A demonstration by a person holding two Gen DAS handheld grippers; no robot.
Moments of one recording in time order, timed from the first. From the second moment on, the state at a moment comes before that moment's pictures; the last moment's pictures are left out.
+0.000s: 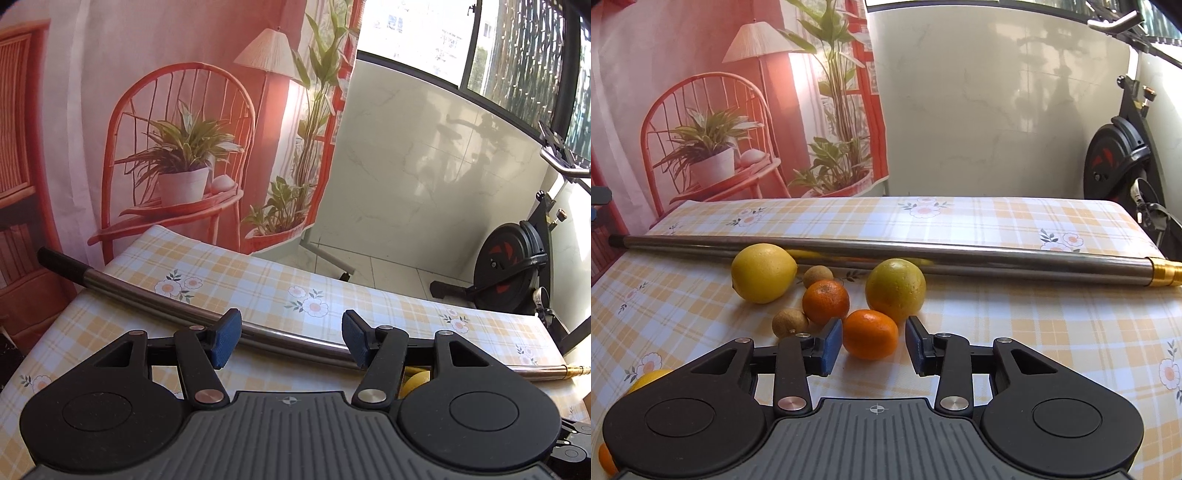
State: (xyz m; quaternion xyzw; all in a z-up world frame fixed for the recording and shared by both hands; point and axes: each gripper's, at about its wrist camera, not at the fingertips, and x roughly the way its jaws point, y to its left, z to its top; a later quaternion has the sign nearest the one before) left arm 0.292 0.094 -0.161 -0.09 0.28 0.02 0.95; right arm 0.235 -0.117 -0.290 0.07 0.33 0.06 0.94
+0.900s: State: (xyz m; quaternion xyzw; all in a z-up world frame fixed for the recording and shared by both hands) left arm 0.312 0.039 -0.214 -0.05 0.36 -0.07 0.93; right arm 0.221 -0.125 -0.311 0.06 0.32 0.03 0.95
